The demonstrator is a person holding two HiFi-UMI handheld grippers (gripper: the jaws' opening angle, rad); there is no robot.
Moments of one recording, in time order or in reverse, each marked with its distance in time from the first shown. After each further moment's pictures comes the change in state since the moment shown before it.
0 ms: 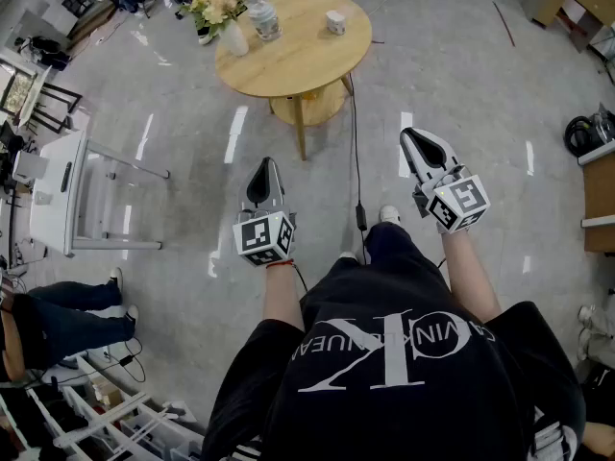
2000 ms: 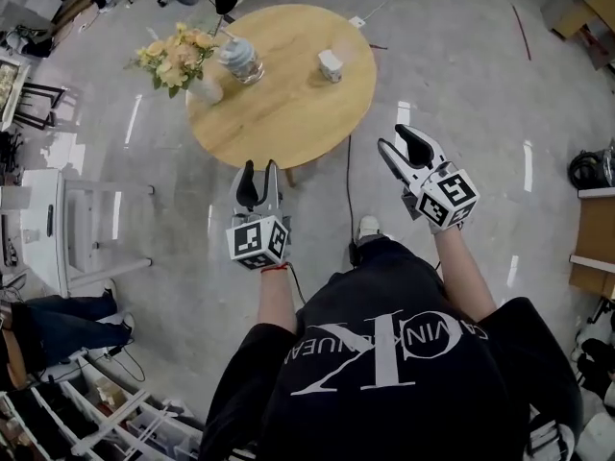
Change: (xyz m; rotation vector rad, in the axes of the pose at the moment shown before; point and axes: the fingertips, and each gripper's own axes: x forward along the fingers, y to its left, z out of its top) left arm 0.274 0.032 -0.012 -0.093 0.093 0.054; right arm 0.210 -0.202 -0.039 0.142 0.164 0.104
